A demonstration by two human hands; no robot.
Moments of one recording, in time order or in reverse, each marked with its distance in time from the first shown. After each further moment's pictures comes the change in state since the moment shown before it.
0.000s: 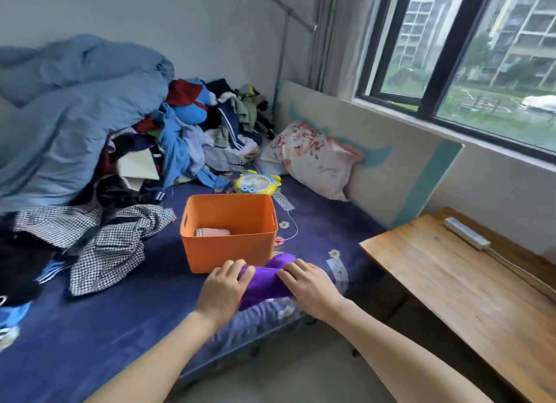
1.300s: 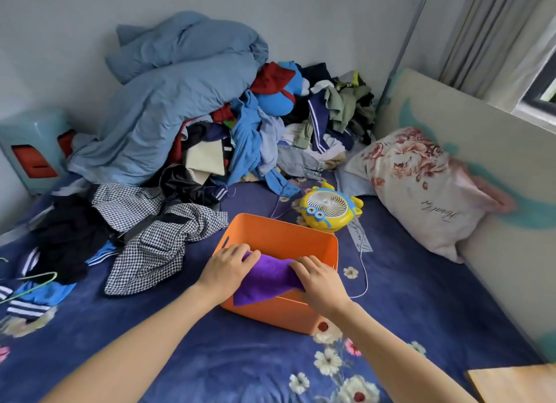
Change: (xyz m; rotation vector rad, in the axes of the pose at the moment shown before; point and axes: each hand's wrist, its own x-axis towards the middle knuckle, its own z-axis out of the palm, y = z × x) left_hand 0.139 -0.188 0.146 0.199 -0.179 -0.243; right_hand 0.215 0.161 0.204 0.344 0.041 -0.125
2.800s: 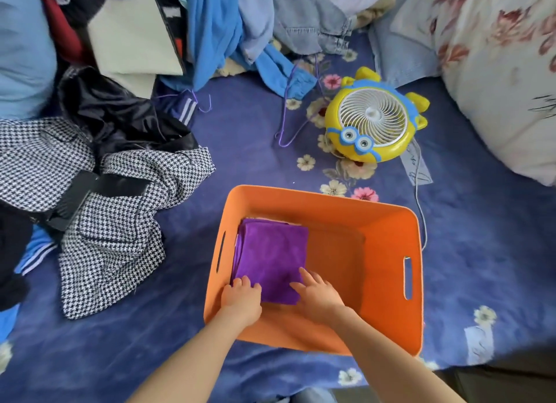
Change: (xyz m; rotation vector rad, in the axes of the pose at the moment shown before) left_hand -0.004 -0.084 0.273 -0.203 -1.508 -0.242; right_hand 0.046 0.042 0.297 0.395 -1.255 0.553
